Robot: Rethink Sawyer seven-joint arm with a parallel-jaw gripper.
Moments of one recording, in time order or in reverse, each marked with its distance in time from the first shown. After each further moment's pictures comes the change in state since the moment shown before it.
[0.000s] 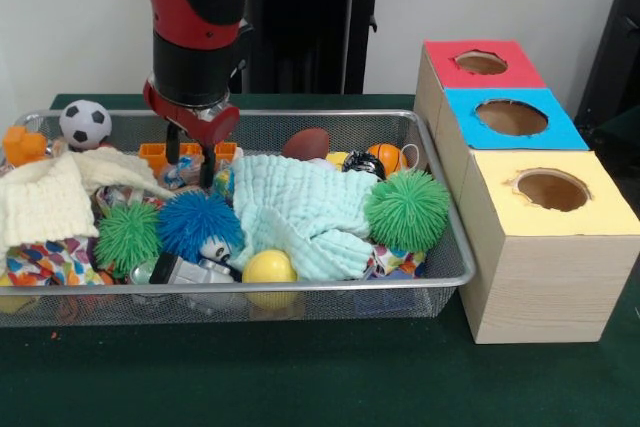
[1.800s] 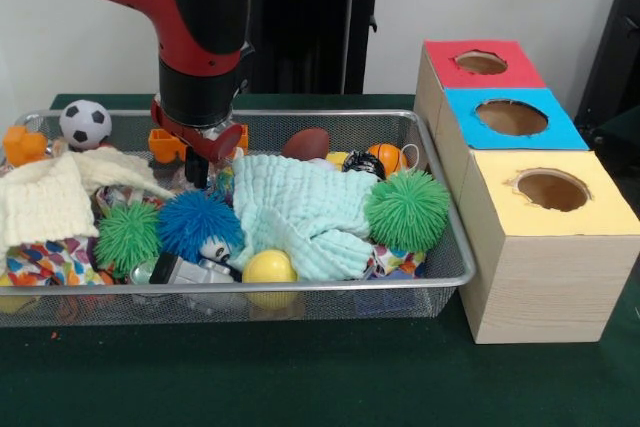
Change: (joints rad) arm -0.005 0.068 -0.002 -0.015 0.001 0.002 0.000
